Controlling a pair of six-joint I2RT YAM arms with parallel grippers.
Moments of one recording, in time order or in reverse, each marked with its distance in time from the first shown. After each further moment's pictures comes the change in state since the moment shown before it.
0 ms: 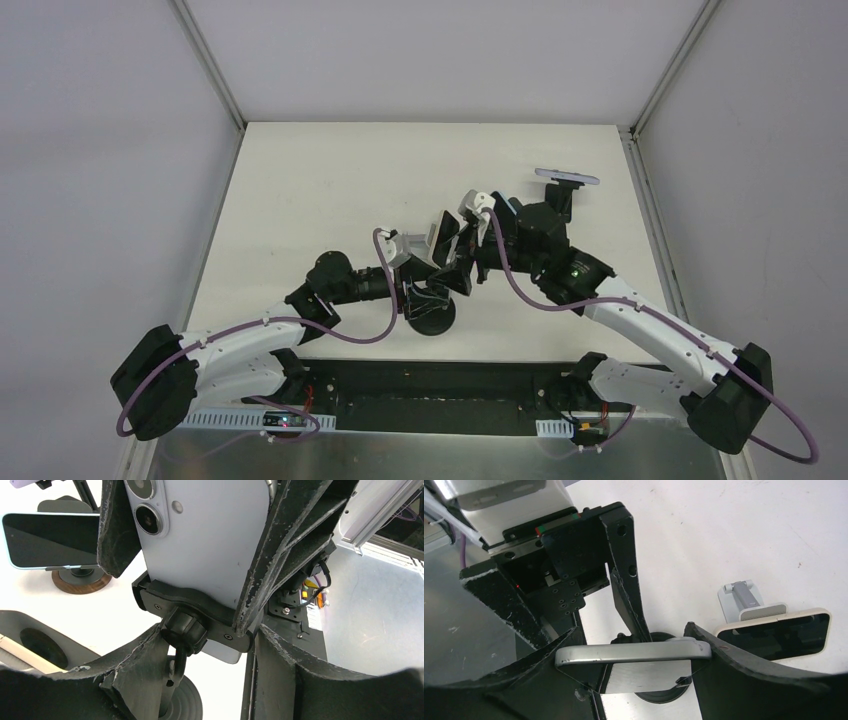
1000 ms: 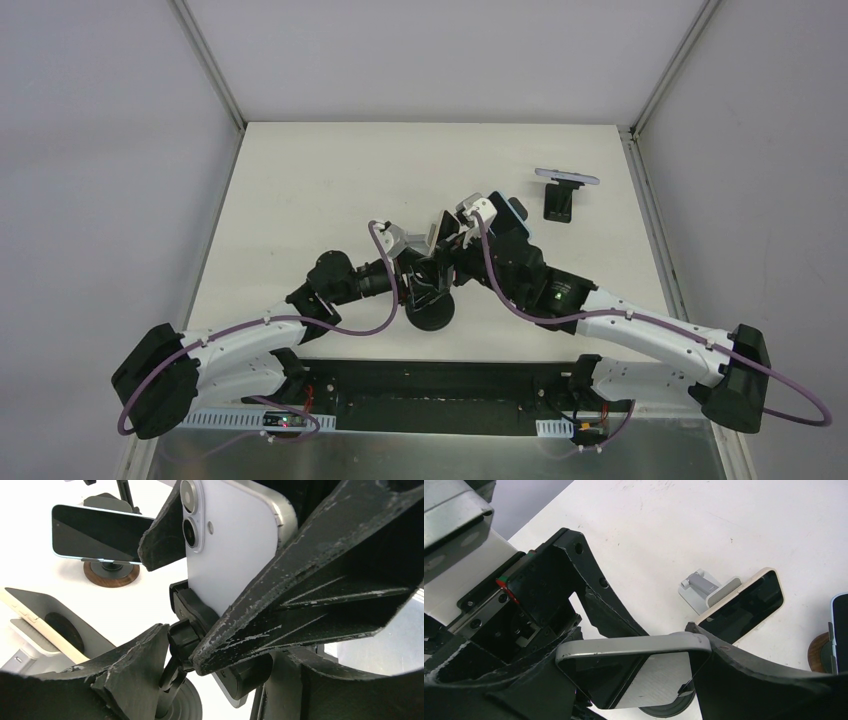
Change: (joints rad) left arm 0.000 0.010 0.003 0.009 -0.145 -0.052; right arm 0.286 0.012 -0.019 0.081 0.723 0.261
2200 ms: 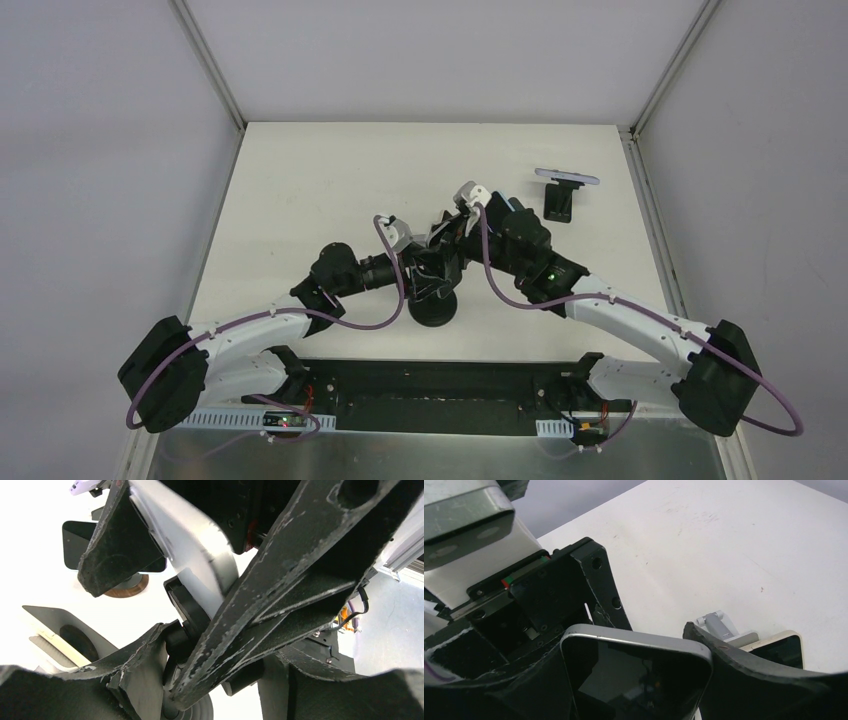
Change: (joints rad) left arm 0.027 0.056 0.042 0.015 0.049 0.051; right arm -0.216 0.089 -0.061 0.266 -0.429 -0.145
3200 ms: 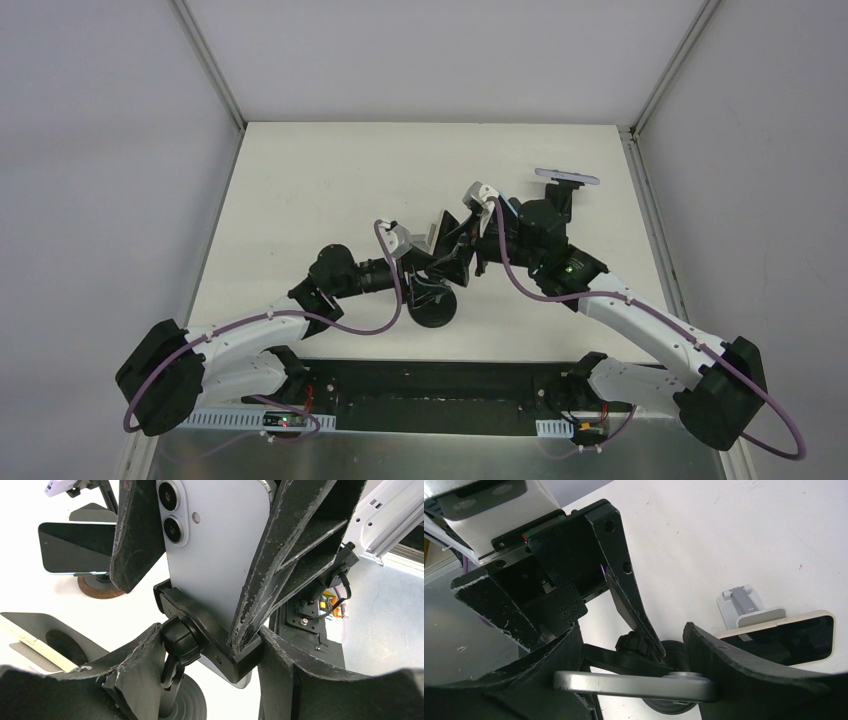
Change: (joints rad) left arm -0.001 -0.020 -0.007 -0.014 0.071 0.014; right arm -0.121 -0.062 0.035 -0.206 -0.304 -0.019
